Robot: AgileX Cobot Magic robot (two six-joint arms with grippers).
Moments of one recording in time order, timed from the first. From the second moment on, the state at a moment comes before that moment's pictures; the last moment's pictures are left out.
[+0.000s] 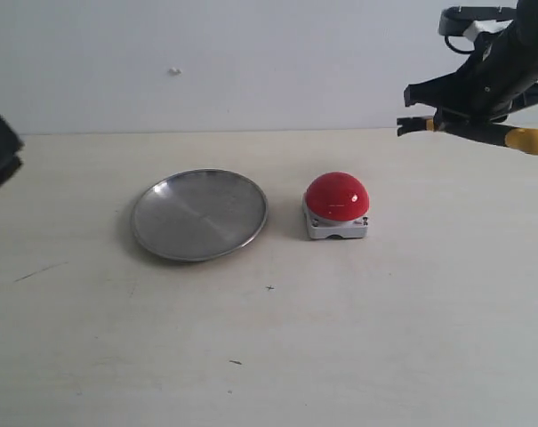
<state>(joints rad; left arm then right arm) -0.05 0.93 -0.20 0.87 -1.05 -1.36 -0.04 1.94 -1.48 -0.05 0.57 0.14</state>
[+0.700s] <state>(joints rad) -0.60 1.92 -0.96 0.72 -1.20 -1.46 0.02 1.80 -1.14 -0.02 -0.05 0.18</state>
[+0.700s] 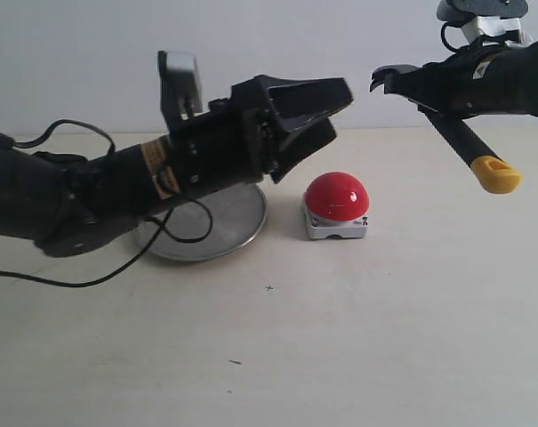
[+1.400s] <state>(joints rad) -0.72 2.26 -1.44 0.75 -1.02 -1.74 0.02 1.80 -1.10 0.02 -0.15 0.19</state>
